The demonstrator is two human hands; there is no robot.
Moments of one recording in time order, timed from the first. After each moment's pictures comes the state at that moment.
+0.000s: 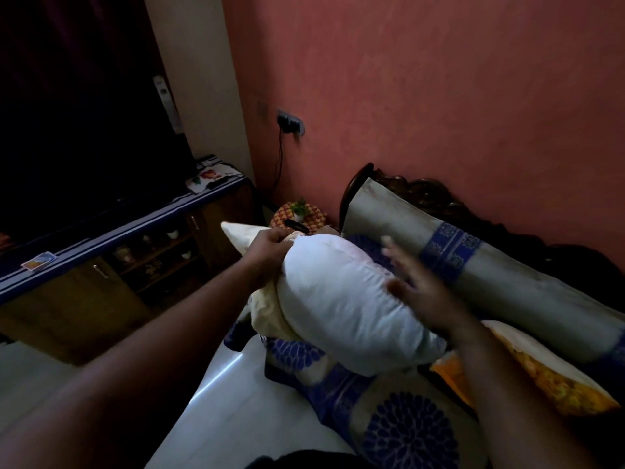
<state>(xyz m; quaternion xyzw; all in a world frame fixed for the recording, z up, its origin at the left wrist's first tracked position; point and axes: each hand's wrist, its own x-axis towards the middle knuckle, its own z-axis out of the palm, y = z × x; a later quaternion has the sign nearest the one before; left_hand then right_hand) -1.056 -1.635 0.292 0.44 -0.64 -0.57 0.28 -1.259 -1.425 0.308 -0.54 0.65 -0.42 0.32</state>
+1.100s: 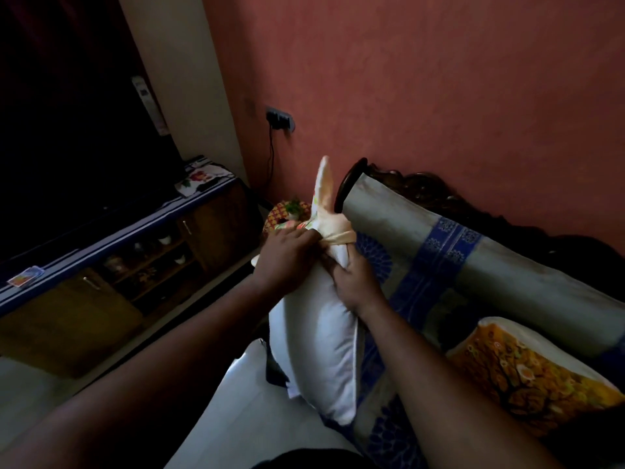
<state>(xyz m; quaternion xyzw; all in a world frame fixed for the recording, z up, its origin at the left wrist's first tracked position) -1.090 -1.643 0.286 0.28 -0.93 -0.06 0.22 -1.217 -1.537 0.252 -0.40 0.74 -0.49 0.24</state>
